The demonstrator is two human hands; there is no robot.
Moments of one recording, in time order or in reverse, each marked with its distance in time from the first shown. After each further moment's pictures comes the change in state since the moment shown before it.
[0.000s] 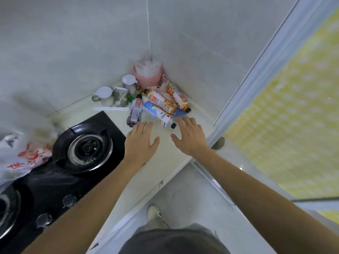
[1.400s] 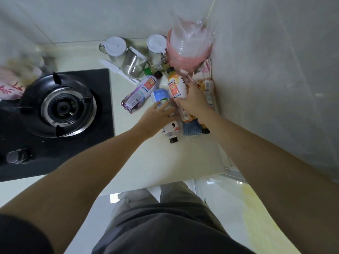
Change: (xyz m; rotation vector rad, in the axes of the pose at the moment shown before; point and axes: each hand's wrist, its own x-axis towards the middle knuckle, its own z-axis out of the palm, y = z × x) left_hand 0.206 -0.014 0.147 0.384 -0.144 0.219; right_hand 0.323 0.057 0.090 0.445 -0.396 -0.215
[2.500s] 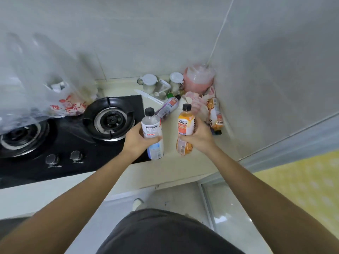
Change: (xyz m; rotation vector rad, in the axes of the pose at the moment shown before) left_hand -0.238 0.004 -0.102 -1.380 0.368 -0.914; right_hand -0.206 -0.094 0.047 0.237 0.158 0.055
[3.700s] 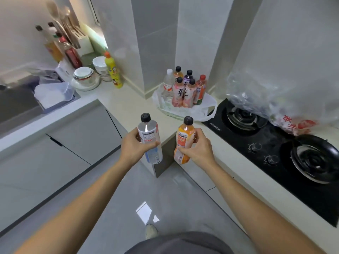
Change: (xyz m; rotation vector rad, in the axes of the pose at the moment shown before) left_hand -0.540 -0.226 -0.491 -0.122 1.017 -0.329; right_hand -0.431 -0.313 0.509 -0.100 -0.783 -0.627
